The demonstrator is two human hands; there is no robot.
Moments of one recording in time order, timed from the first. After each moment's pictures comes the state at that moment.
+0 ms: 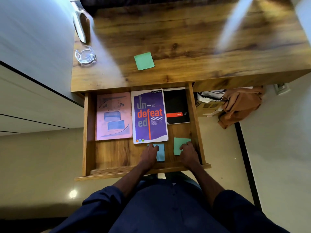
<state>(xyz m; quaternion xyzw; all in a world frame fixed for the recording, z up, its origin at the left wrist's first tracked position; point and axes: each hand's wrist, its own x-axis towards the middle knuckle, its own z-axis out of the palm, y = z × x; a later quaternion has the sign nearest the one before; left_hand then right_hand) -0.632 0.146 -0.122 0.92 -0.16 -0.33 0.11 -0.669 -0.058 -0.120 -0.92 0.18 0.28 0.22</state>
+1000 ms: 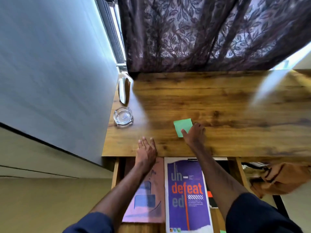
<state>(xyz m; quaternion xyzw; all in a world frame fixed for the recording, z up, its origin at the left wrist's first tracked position) -0.284 0.274 -0.077 0.97 -0.10 -0.22 -0.05 -0.228 0.057 -0.072 -0.93 0.26 0.02 0.25</state>
